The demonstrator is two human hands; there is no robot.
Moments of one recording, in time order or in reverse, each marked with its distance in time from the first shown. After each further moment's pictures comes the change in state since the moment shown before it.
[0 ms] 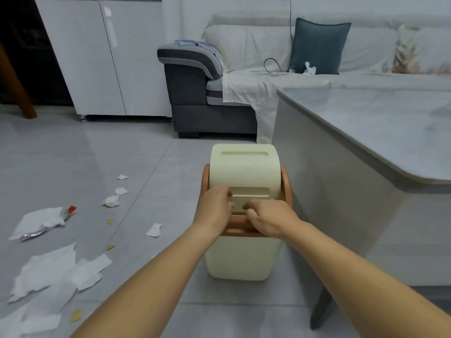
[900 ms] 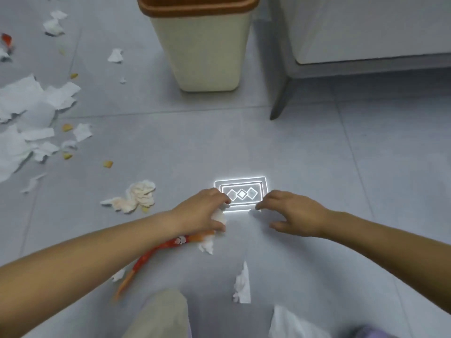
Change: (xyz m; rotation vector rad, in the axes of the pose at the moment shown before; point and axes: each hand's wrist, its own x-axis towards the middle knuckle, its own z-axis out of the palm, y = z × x) left_hand -0.363 -0.021 0.065 0.014 -1.063 0.137; right_hand -0.356 0.064 0.154 0.190 -0.620 -0.148
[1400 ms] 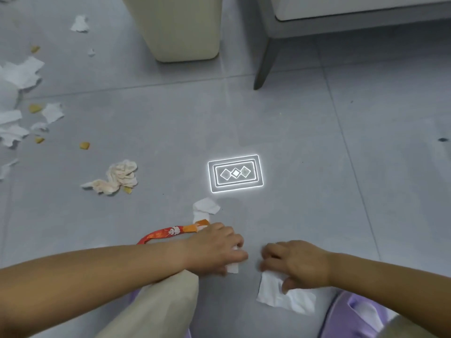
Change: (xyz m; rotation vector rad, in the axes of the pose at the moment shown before) left_hand -0.038 0.057 0.081 0.531 -0.279 0.548; right_hand -0.083 0.000 0.115 -0.151 -0.329 -0.299
